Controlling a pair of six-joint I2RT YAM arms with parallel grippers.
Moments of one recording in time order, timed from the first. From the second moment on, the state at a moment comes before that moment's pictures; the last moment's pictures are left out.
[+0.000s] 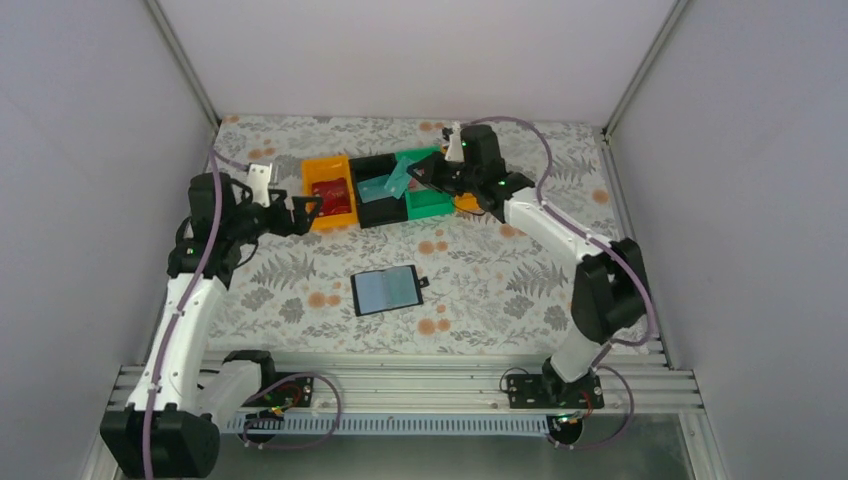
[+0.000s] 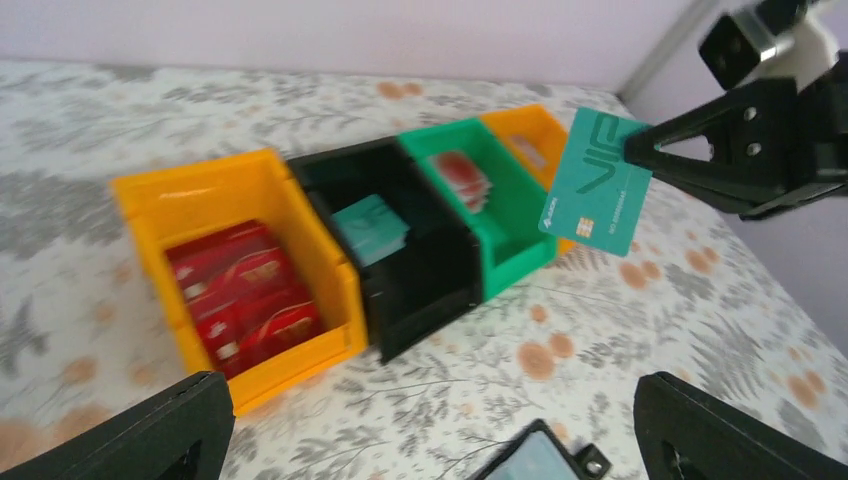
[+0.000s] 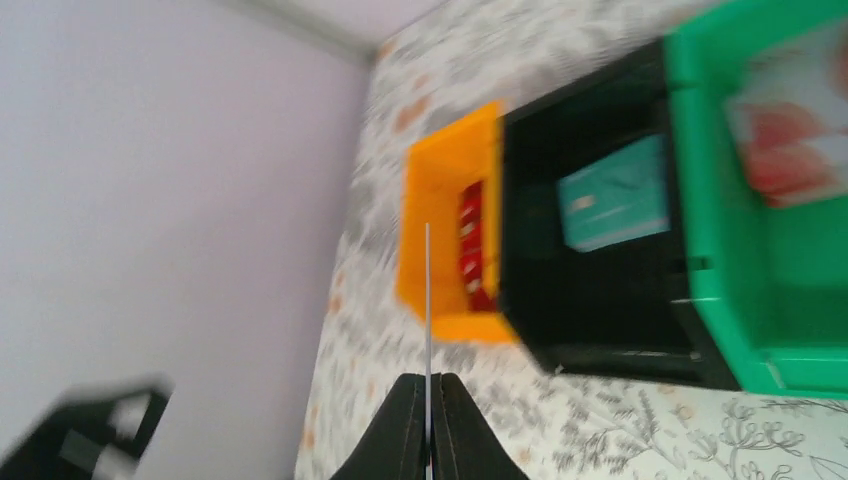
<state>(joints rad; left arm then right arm) 0.00 0.96 0.92 -0.47 0.60 -0.10 0.52 1.66 1.35 -0.16 -0.56 0.74</state>
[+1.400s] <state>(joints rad) 0.12 0.73 0.63 -0.37 0.37 -0.23 0.67 2.40 1.96 -0.25 0.03 1.58</state>
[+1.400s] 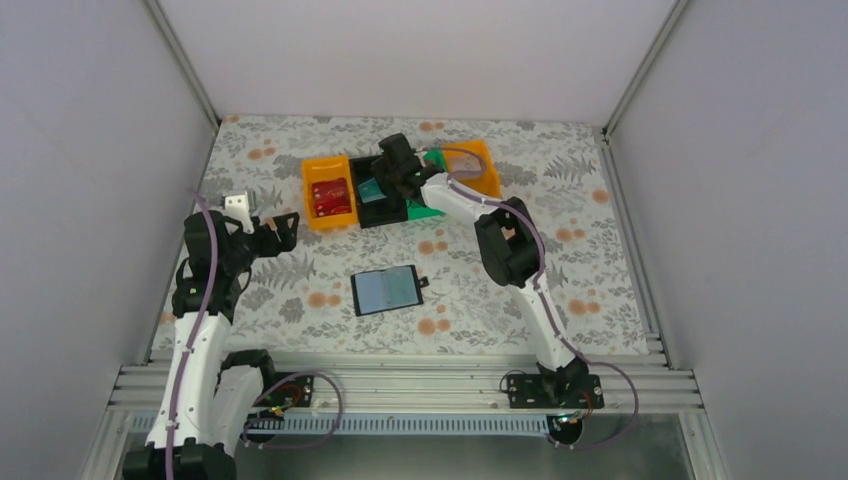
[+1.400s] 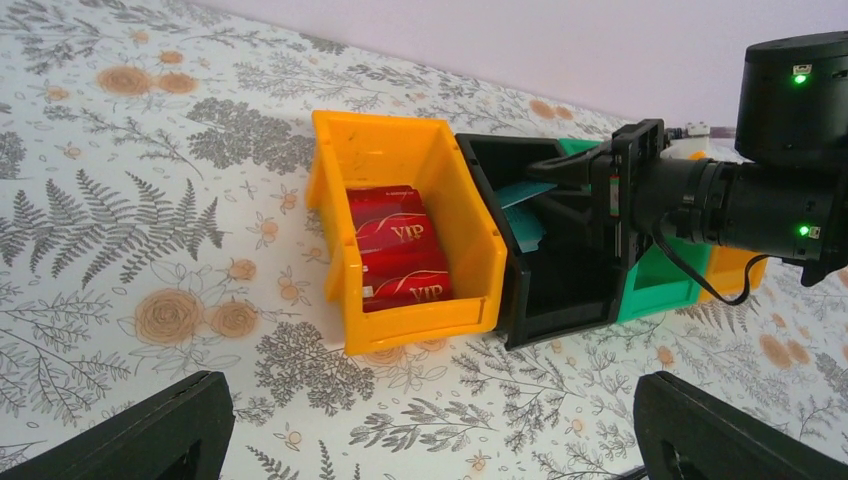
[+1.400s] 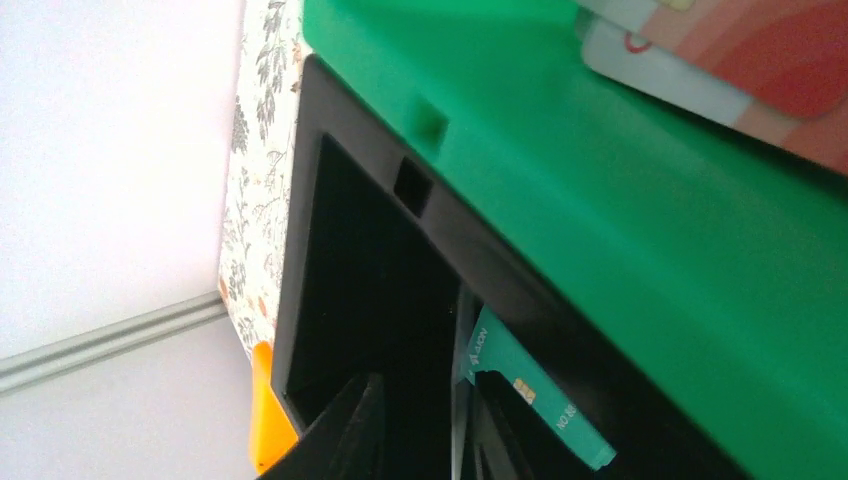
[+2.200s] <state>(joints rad) 0.12 0.74 0.61 -0.37 0.45 -0.31 0.67 2.16 2.07 -0.48 -0.09 0.97</state>
